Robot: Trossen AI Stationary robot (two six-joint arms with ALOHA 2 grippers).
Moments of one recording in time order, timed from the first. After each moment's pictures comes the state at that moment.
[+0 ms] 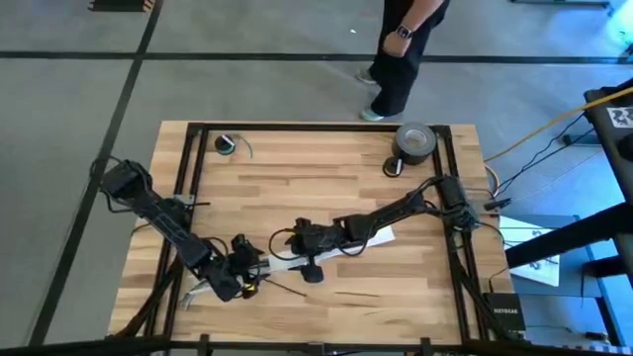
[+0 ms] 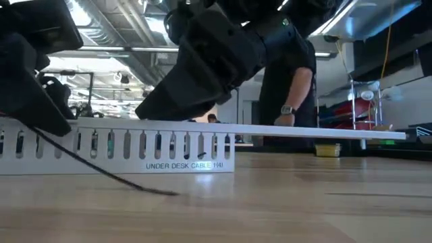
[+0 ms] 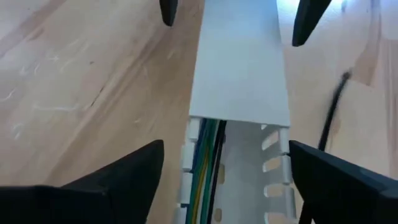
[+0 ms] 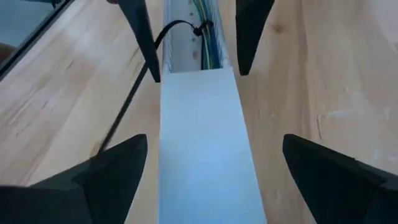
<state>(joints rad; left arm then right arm) -0.76 1.56 0.63 -0.07 -0.70 -0.96 0.22 2.10 1.28 0.20 -0.04 0.07</state>
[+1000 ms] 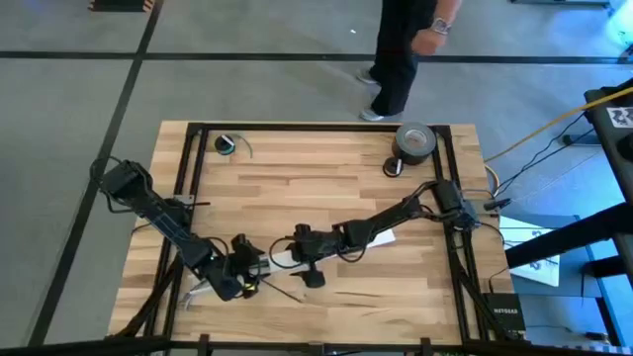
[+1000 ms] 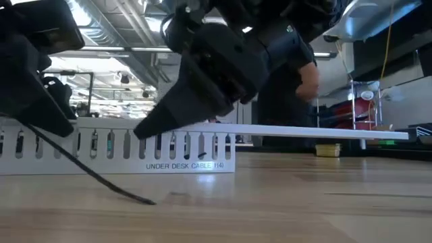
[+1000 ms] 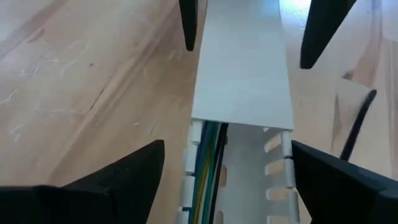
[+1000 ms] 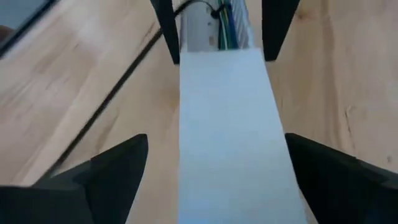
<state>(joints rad) -0.76 1.56 0.63 -0.07 -0.70 -0.96 0.25 2.14 1.28 0.22 -0.04 0.05</state>
